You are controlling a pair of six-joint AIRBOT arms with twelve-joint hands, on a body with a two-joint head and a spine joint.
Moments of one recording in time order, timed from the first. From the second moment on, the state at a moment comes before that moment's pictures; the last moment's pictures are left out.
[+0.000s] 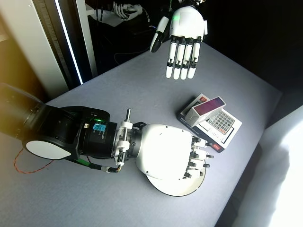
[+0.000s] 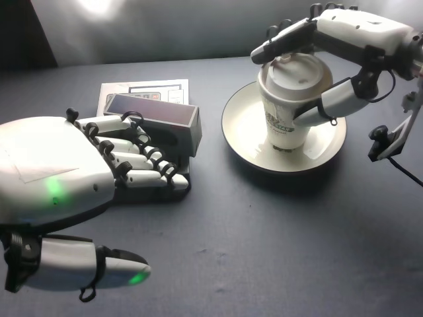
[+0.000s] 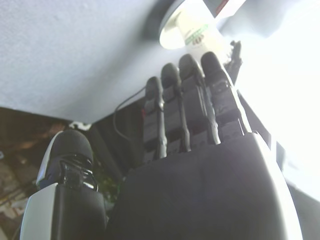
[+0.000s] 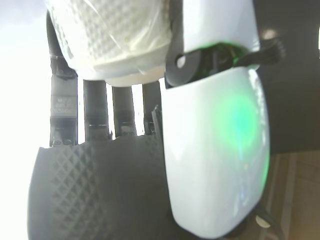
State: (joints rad) left arm 0.34 -0.53 0.63 0.58 -0.38 0.61; right arm -0.25 -1.20 1.38 -0.04 0.53 -0.44
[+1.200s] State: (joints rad) left arm 0.32 -0.53 0.62 0.61 -0.38 0.58; right arm -0.27 -1.21 1.39 -0.03 0.52 -0.44
